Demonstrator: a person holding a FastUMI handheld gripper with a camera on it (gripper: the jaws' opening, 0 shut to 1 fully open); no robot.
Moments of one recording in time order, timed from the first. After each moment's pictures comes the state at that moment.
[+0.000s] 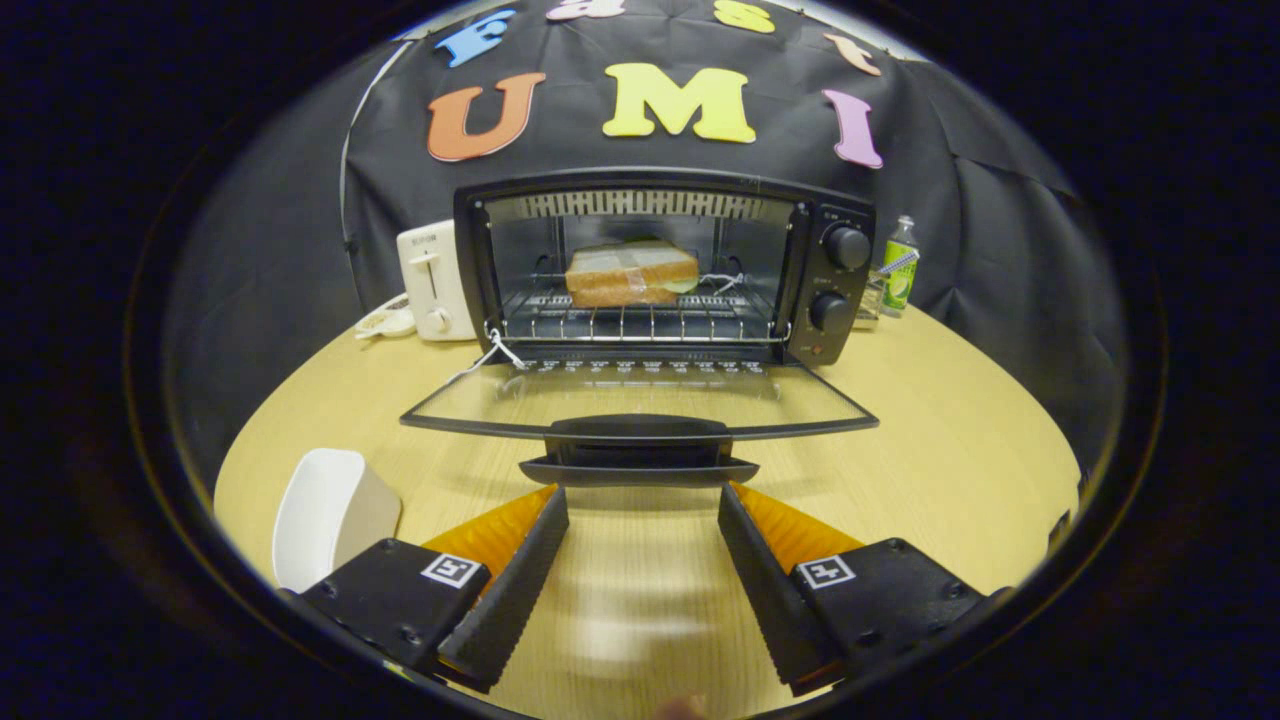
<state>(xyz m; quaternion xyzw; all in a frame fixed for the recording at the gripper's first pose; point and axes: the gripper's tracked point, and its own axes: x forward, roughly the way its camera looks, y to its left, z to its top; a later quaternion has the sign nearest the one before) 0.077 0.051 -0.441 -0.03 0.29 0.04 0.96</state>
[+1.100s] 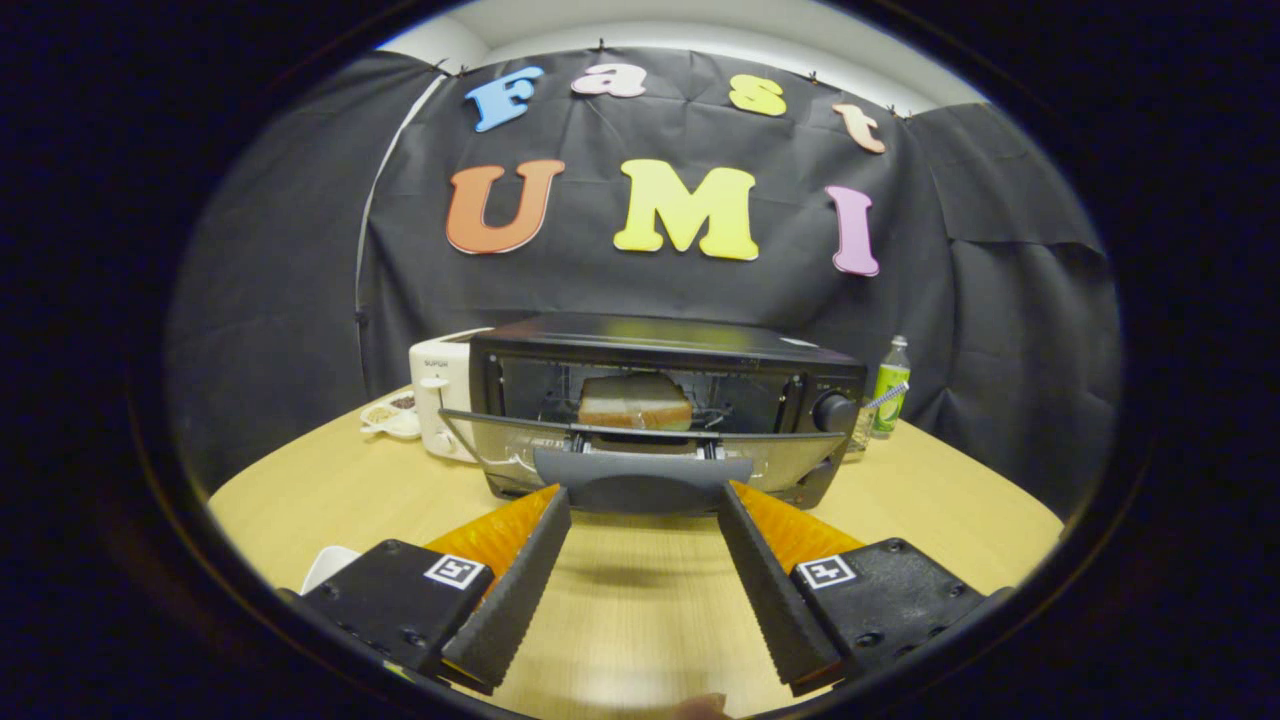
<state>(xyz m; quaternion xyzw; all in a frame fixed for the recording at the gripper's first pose) 0.124 0.063 -0.344 -0.05 0.12 0.06 0.99</state>
